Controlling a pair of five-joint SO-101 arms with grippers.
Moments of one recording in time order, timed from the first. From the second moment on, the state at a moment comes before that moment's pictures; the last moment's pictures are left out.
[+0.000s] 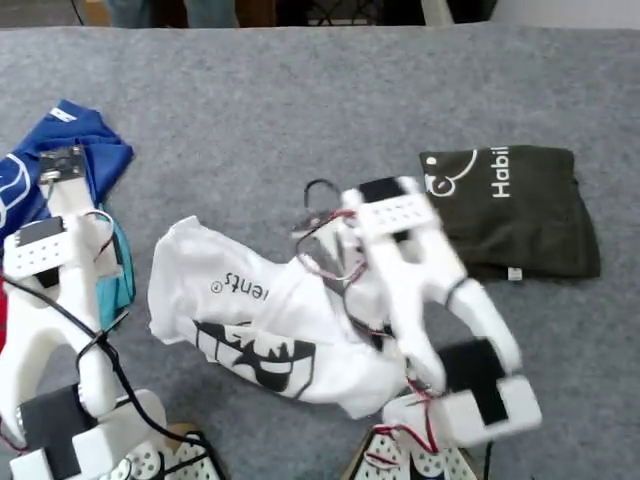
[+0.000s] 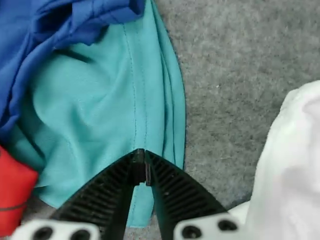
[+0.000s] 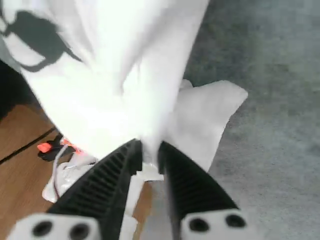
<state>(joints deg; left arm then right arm) -26.3 -16.4 41.4 55.3 -8.9 -14.6 -4.3 27.7 100.4 33.6</state>
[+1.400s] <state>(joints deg) -21.9 -16.4 48.6 48.5 -12.4 -13.9 38.6 -36.2 77.8 26.8</state>
